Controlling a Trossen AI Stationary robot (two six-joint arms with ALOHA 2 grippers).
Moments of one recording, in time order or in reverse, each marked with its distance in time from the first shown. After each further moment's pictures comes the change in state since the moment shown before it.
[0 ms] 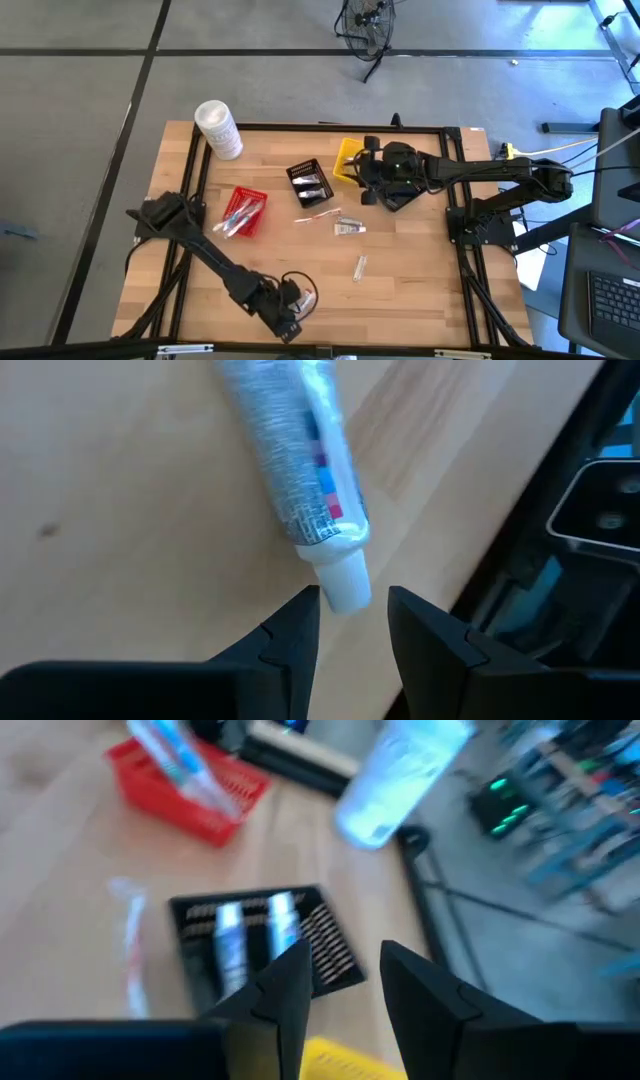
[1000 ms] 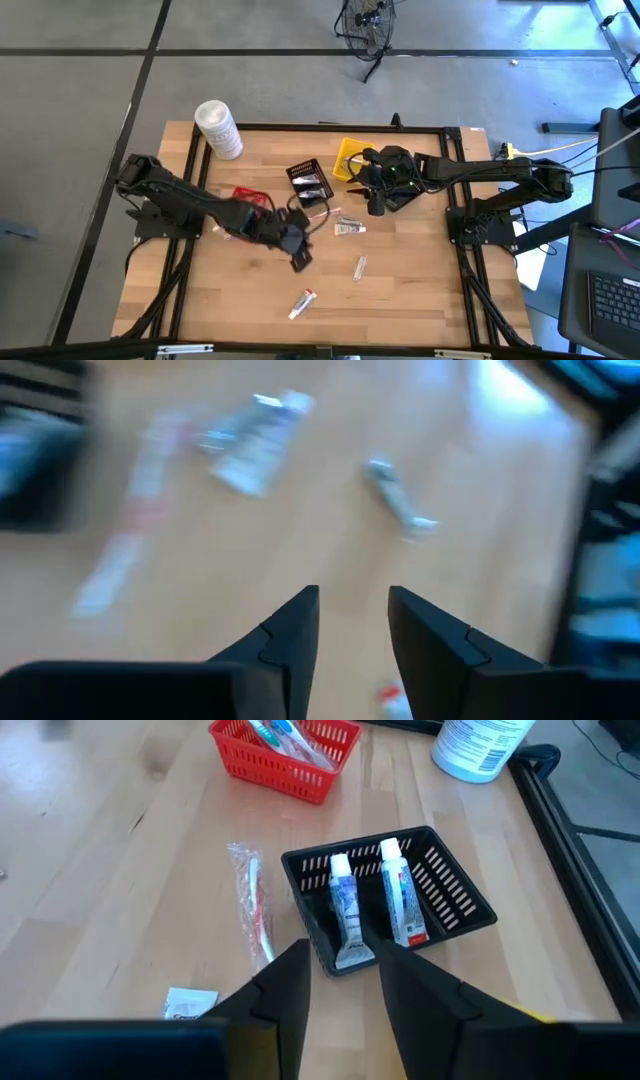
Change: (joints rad) left arm 0.358 -0.396 -0.045 -0.179 -0.188 0.520; right arm 0.001 0.000 0.000 -0.188 -0.182 0.191
